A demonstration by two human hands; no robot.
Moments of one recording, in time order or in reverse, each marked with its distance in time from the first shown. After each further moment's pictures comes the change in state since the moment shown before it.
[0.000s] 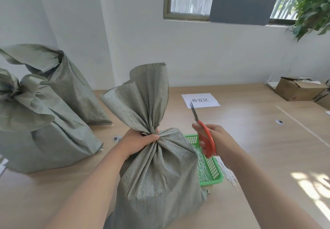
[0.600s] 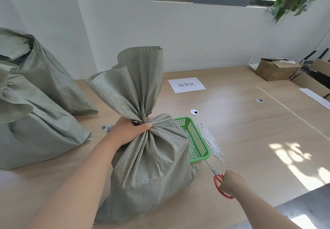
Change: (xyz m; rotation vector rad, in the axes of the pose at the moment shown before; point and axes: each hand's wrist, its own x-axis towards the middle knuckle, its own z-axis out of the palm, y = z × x) left_hand -0.020 0.005 0.012 0.094 -0.042 0.075; right_hand -0.032 0.233 -0.072 -1.175 0.196 0.561
